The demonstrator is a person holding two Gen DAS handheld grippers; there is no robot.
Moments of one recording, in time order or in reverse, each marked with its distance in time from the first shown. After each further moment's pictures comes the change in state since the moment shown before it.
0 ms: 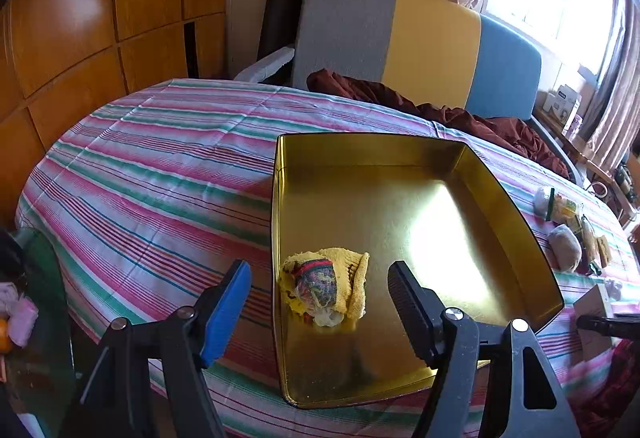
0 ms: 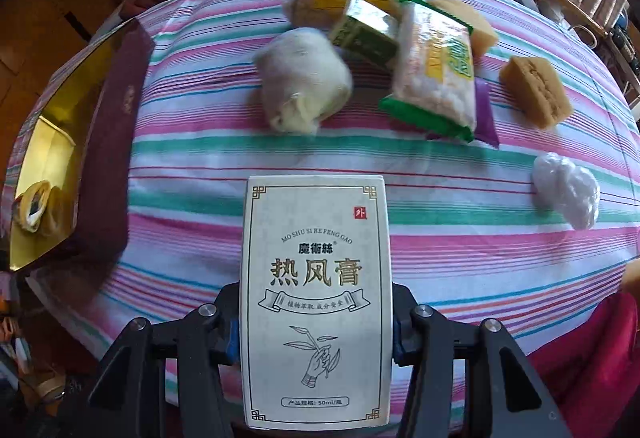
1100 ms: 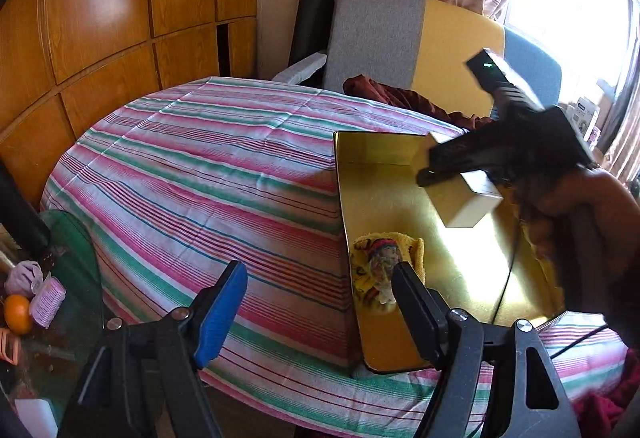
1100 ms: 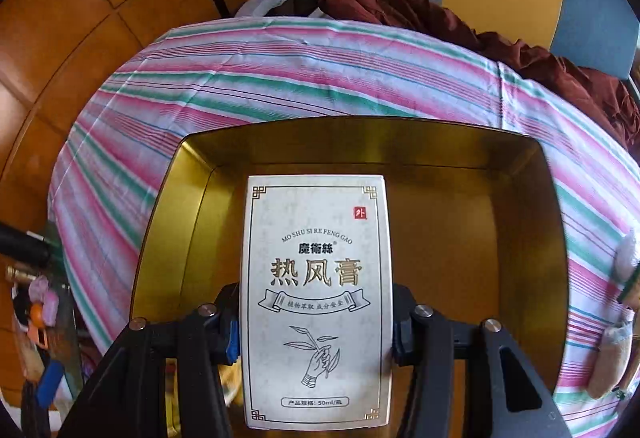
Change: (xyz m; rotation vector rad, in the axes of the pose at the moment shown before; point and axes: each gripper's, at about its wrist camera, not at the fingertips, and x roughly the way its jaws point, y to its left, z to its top) left arm -0.016 0.042 -0.021 -0.044 -0.024 0.073; right arm 0.033 0.318 0.116 -0.320 -0.032 0.179
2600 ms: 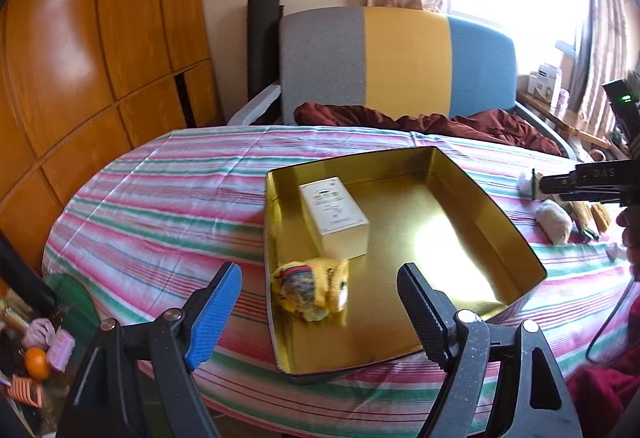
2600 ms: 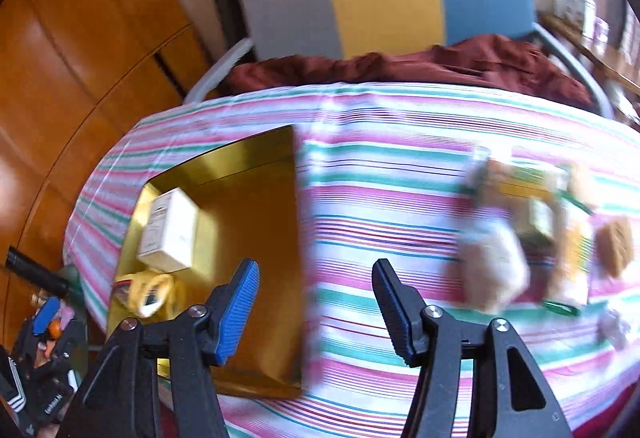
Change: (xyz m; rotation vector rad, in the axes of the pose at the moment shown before) left arm -0.040 -0.079 0.006 0.203 -0.091 -0.030; right arm -0.150 -0.158 -0.126 0.219 -0.257 -0.020
